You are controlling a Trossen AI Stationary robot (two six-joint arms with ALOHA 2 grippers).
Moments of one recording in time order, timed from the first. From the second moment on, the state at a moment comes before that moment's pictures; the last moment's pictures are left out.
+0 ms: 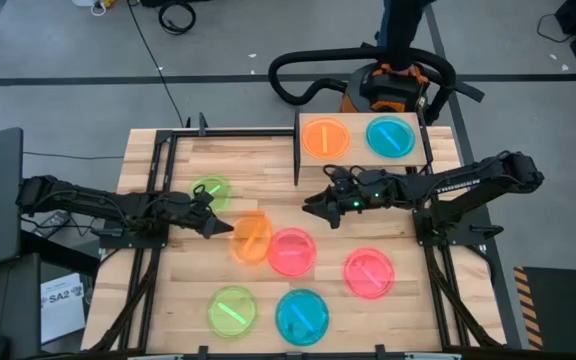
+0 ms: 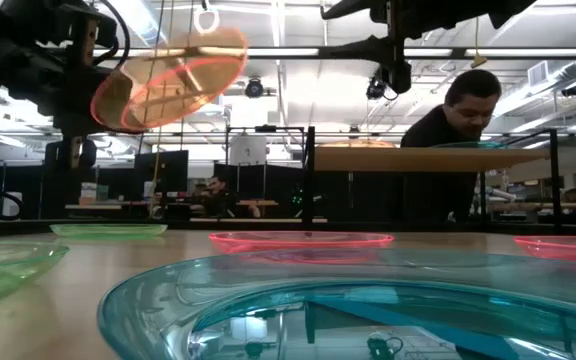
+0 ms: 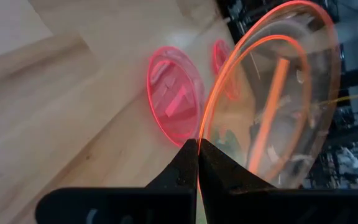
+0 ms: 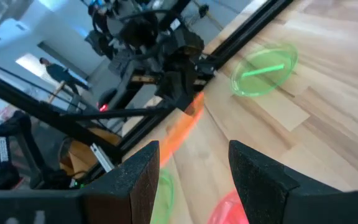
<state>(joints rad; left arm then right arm) -0.06 0.71 0.22 0.09 0.03 -1.12 0.05 1.26 0.79 0.22 0.07 0.77</state>
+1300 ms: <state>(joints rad) -0.06 0.71 0.22 0.11 -0.41 -1.06 0.06 1.71 0.83 0.74 0.26 0.68</state>
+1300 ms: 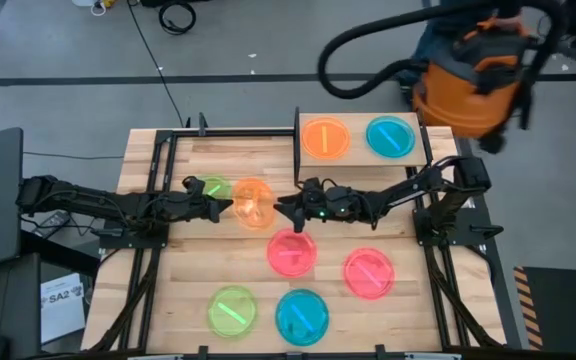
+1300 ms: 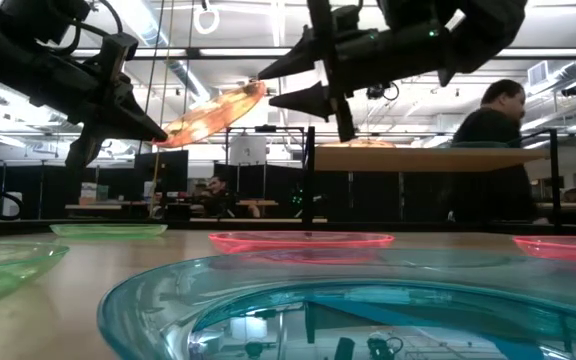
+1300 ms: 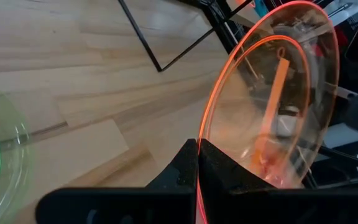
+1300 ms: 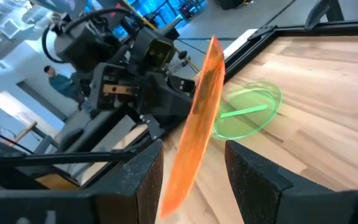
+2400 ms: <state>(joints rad) -0.06 0.71 0.22 0.11 -0.41 -1.06 0.04 1.73 0.87 0.70 0.27 0.64</state>
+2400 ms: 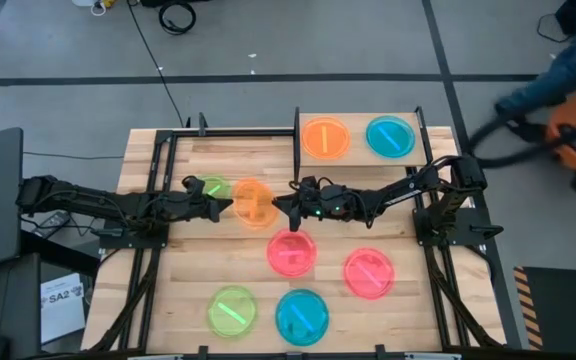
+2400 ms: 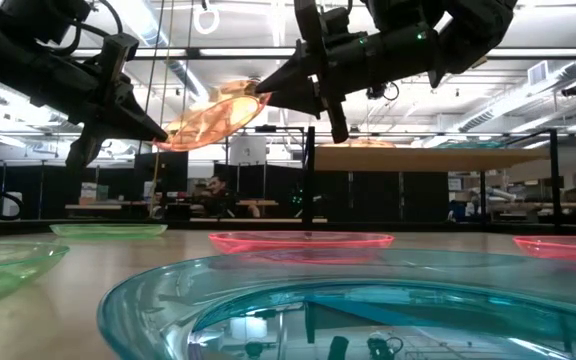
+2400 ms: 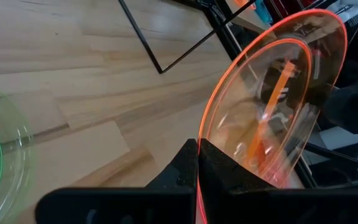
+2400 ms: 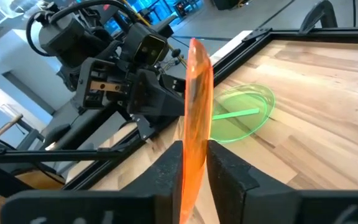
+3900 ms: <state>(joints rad) -0.06 0.71 0.22 0.30 -0.18 -0.98 0.03 1.73 0.87 0.68 0.27 0.64</state>
